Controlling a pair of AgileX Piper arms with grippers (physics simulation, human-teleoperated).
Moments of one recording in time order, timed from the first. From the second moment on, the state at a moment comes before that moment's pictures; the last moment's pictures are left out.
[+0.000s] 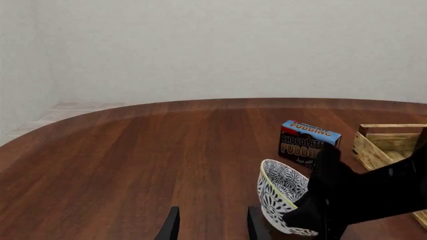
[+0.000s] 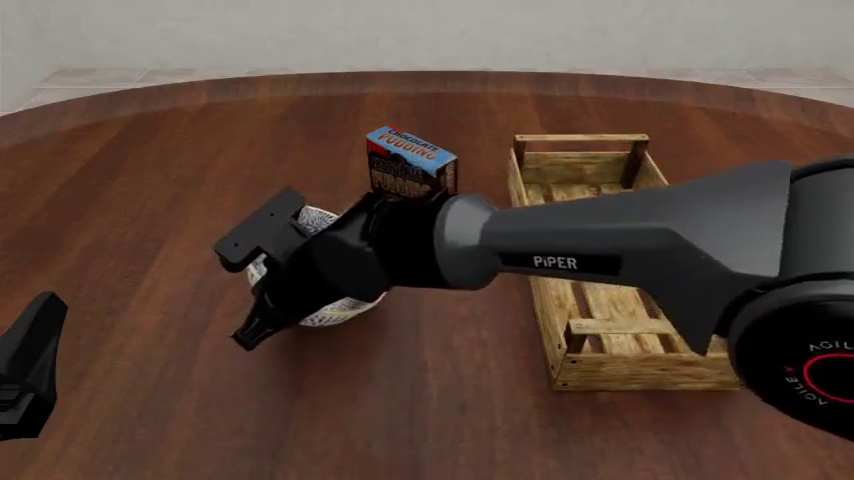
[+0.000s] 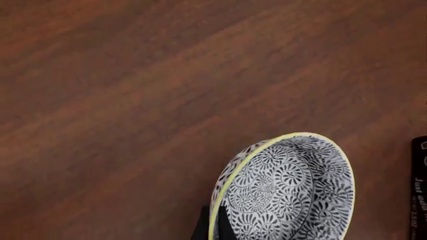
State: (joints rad) left arm 0.00 0.01 0.00 0.00 0.00; right arm 0.99 2.09 -1.52 0.32 -0.07
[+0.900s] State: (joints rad) left arm 0.00 0.01 0.00 0.00 0.00; right arm 1.02 1.96 -1.43 0.34 -0.14
